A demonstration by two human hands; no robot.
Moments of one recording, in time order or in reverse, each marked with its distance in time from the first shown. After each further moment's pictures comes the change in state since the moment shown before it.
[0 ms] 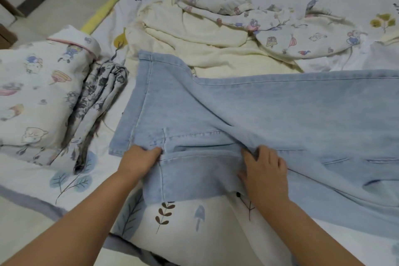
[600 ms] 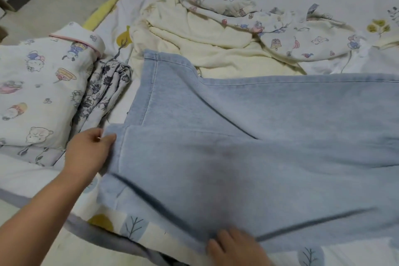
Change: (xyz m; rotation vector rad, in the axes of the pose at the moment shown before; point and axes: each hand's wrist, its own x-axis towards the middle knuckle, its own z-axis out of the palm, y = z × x) left_hand 0.012 -0.025 -0.091 -0.042 0.259 0.211; right_hand -0.105 -0.065 0.006 0.105 -0.011 -0.470
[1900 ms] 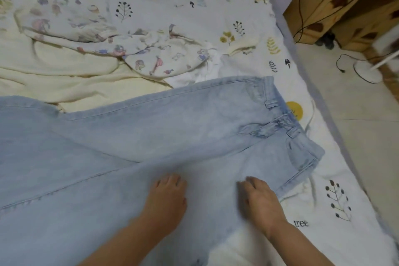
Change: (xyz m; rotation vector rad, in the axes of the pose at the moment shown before) left_hand -0.206 0.181 0.227 0.521 -0.570 1.166; right_hand -0.120 0.256 -0.063 -0.014 -0.243 0.820
